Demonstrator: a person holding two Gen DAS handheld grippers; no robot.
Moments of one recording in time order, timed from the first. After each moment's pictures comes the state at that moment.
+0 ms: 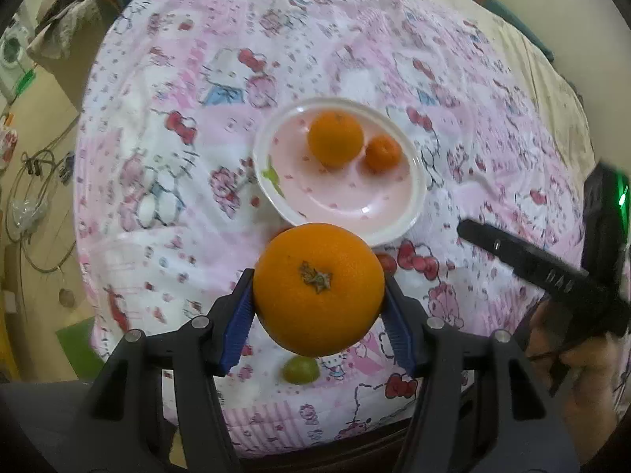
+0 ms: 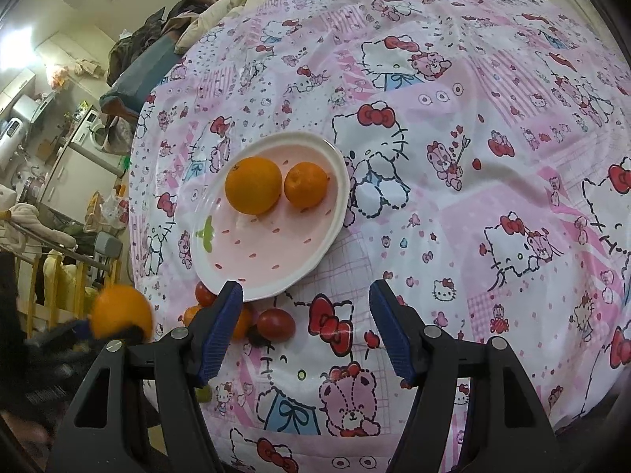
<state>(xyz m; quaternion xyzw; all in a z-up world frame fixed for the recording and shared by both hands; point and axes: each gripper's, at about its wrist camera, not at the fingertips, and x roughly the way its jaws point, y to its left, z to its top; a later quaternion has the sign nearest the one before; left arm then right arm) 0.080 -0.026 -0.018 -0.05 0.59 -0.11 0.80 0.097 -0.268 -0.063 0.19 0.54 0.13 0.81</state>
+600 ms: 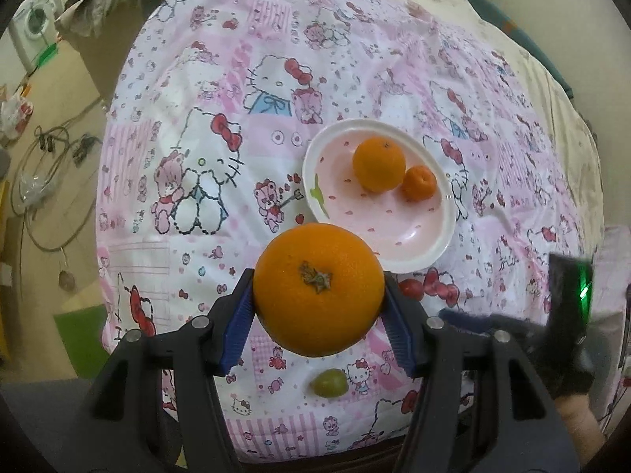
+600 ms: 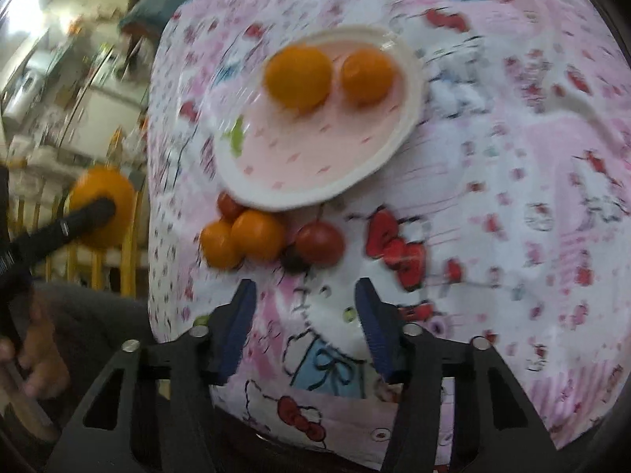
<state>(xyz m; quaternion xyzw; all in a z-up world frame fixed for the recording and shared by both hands) 0.089 0.013 -0.023 -0.10 0.58 -0.07 0.81 0.082 -0.212 -0.108 0.15 0.63 0.23 0.72</state>
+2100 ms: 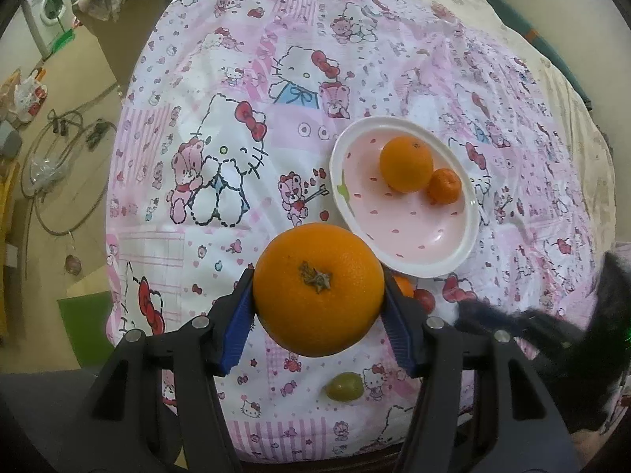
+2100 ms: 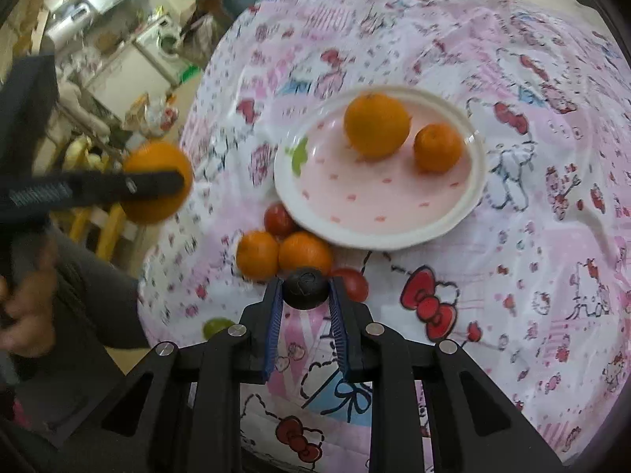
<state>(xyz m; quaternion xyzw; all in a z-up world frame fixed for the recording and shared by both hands) 0.094 0.022 -0.035 -0.10 0.59 -0.04 0.80 0.078 -0.197 -0.058 0.07 0.54 0.27 0.79</state>
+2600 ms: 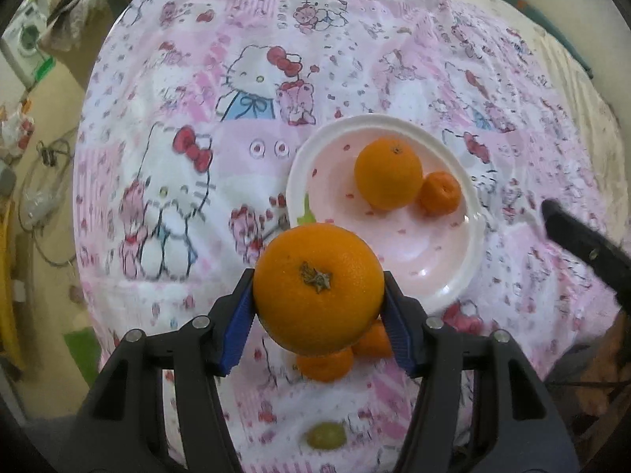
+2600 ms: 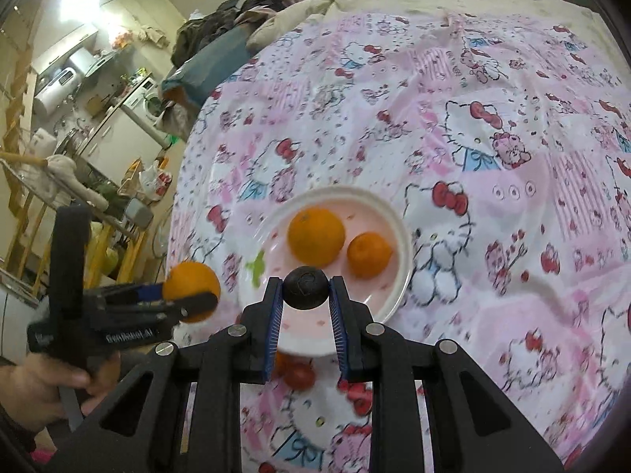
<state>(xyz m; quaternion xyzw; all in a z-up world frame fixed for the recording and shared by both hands) 0.146 -0.024 -0.060 -0.04 0.60 -0.05 0.80 0.158 -0.251 -0.026 0.13 0.50 0.23 0.82</state>
